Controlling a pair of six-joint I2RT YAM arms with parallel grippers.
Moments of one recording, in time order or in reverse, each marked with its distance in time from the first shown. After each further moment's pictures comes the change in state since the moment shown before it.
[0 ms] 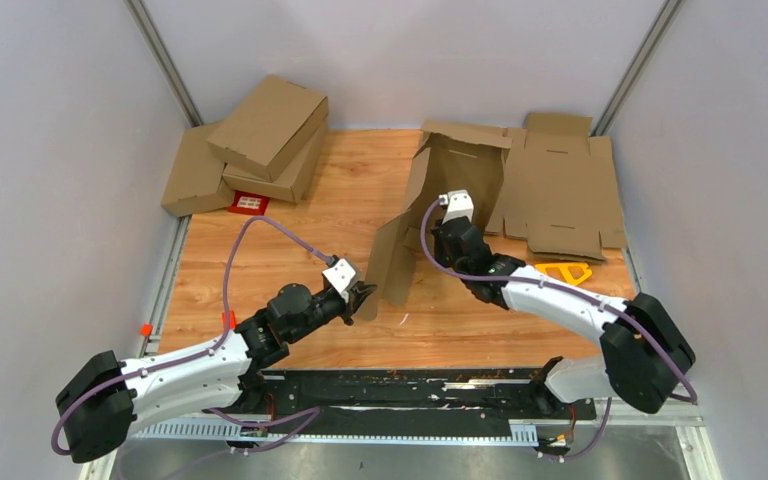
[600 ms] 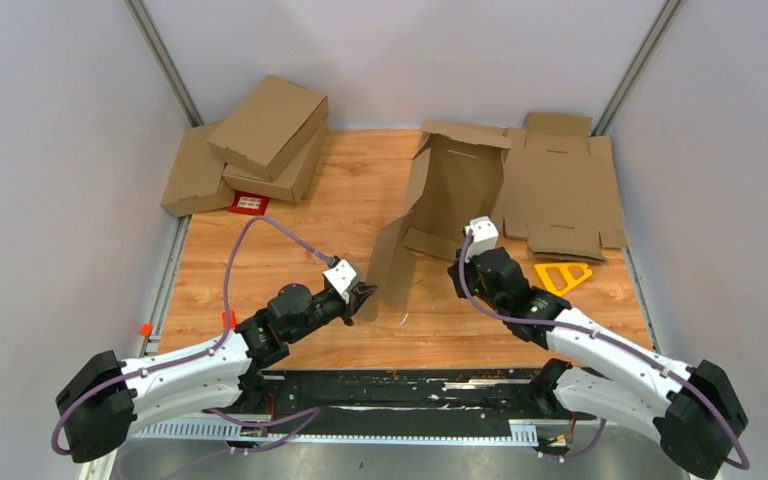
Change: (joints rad) left arm 0.000 0.002 0.000 -0.001 0.017 0.008; right arm 0.005 -0.404 -0.252 -0.080 -0.168 -0.031
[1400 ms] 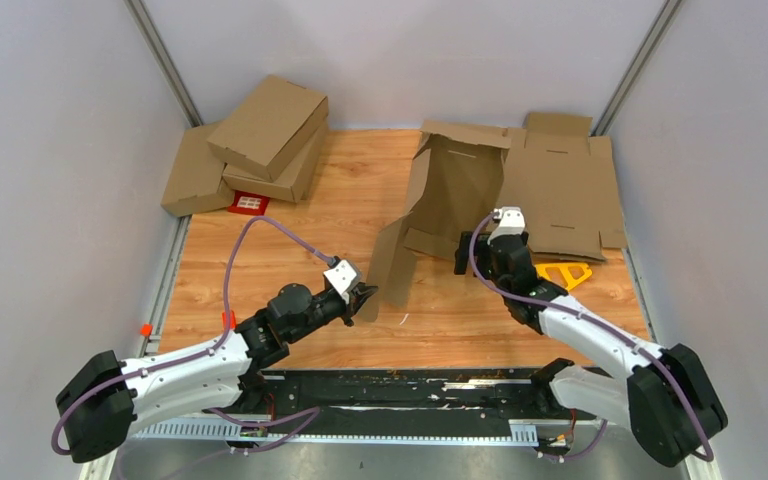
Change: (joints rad) left arm 0.000 0.000 0.000 0.000 0.007 0.001; right arm -0.228 0.196 -0.006 0.193 0.081 0.038
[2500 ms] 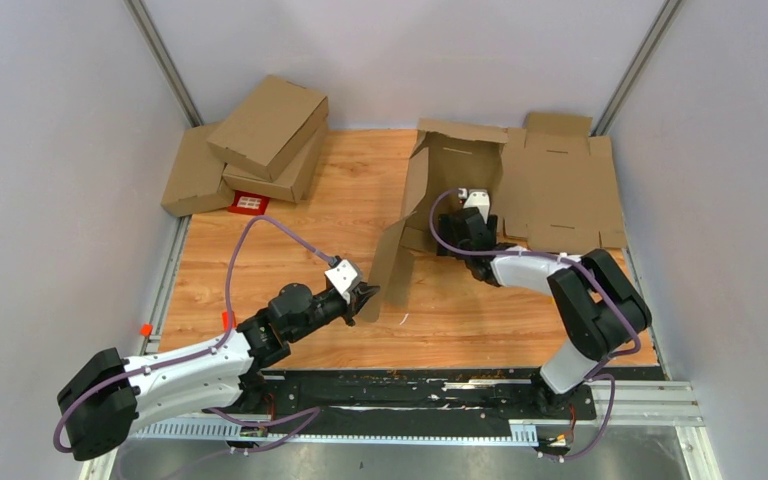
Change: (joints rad) left arm 0.000 0.021 -0.001 0.030 0.014 -0.003; right arm 0.000 0.539 0.288 0.040 0.089 0.016
